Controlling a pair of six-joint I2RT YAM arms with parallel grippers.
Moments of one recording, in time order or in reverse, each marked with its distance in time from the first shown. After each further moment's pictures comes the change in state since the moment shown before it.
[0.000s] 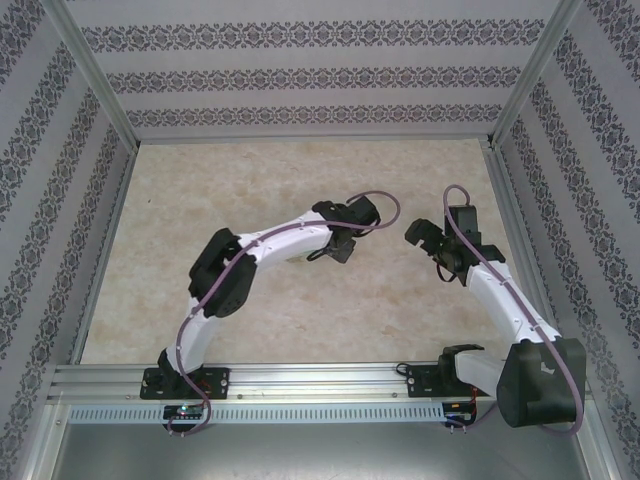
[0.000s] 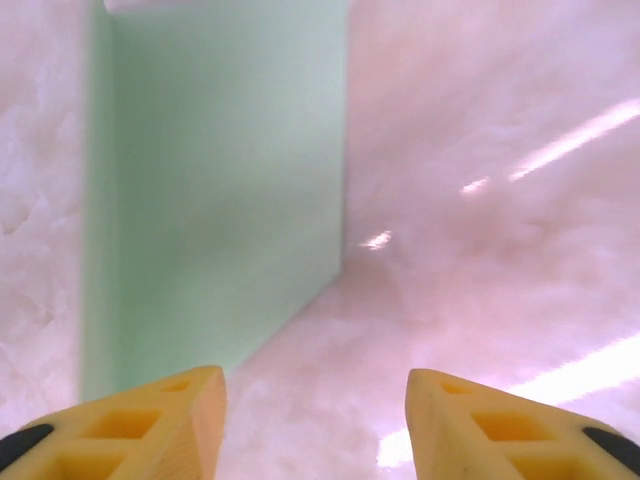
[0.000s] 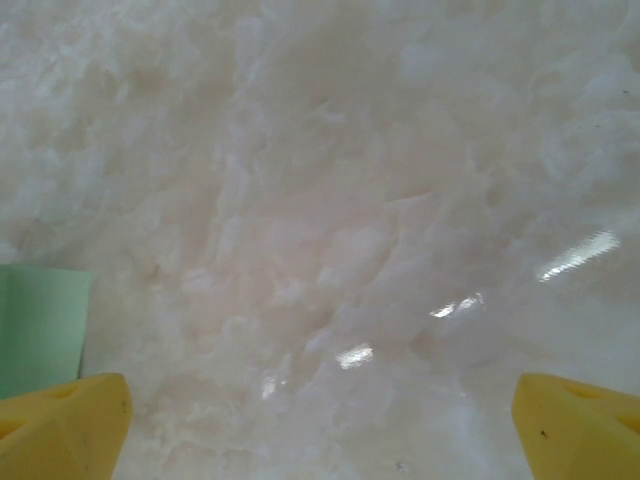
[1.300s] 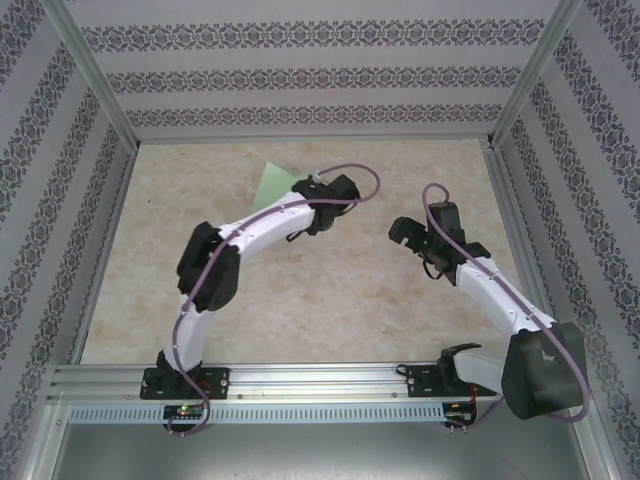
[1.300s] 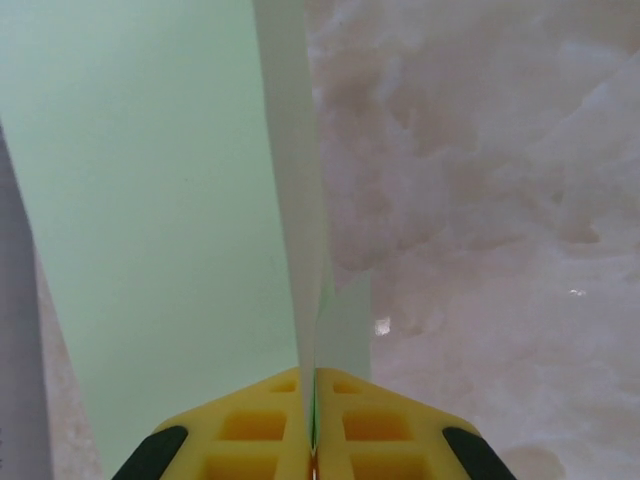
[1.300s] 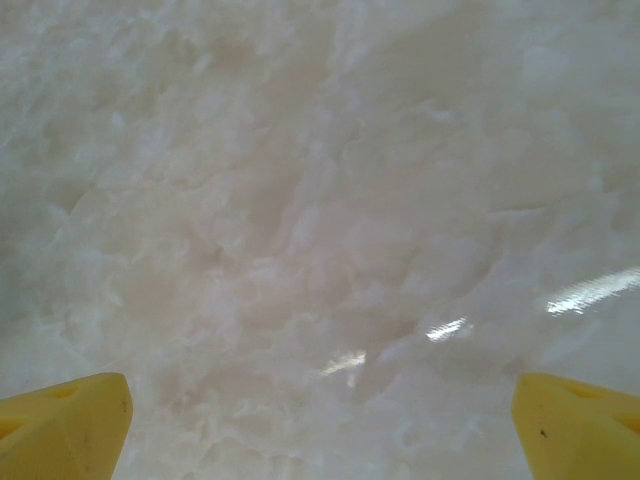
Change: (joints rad) left arm 0.093 0.040 0.097 -0.190 -0.477 -0.005; right arm 0.116 0.045 -0.012 0.100 0.047 -0.008
